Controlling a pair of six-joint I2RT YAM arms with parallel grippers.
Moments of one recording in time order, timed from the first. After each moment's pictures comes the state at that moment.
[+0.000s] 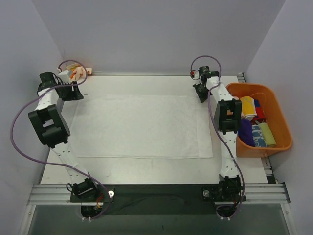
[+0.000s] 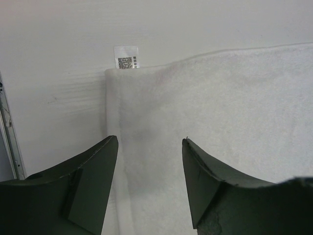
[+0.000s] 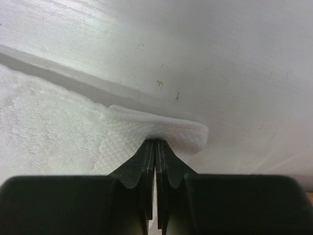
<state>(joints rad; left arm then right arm) 0.41 2.15 1.77 -0.52 0.54 0.26 0.11 2.50 2.22 -0.93 0.08 -0.27</state>
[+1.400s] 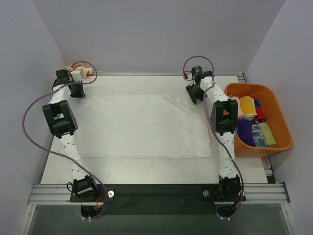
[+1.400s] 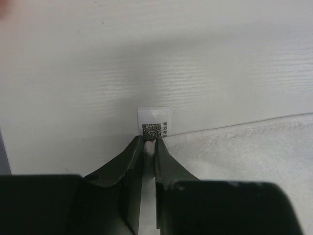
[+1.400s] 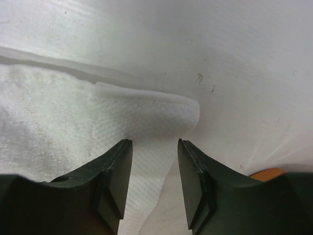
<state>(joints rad) 0.31 2.45 2.06 -0.50 0.30 0.26 0.19 2.48 2.21 -0.97 0.13 -0.29</state>
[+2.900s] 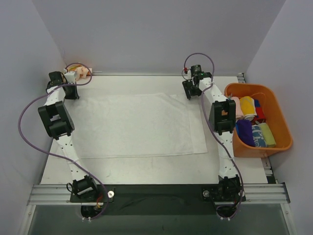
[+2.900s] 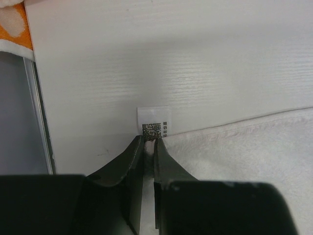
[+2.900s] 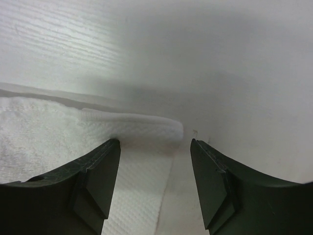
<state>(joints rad) 0.36 2.45 2.06 -0.52 0.30 0.32 0.18 2.50 2.25 -0.79 0.08 -0.15</state>
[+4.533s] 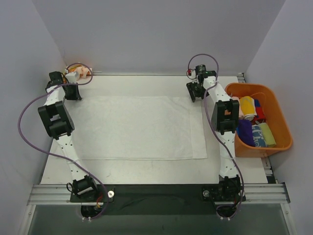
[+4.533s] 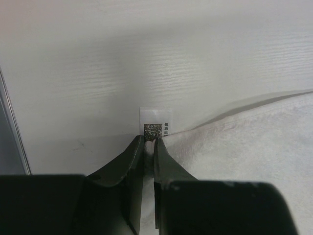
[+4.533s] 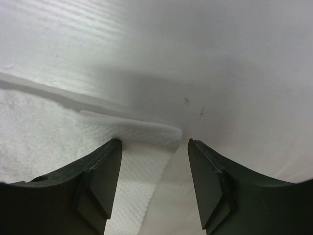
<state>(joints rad) 0.36 2.45 2.08 -0.59 0.37 0.33 0.15 2.51 2.26 -0.94 0.05 -0.23</state>
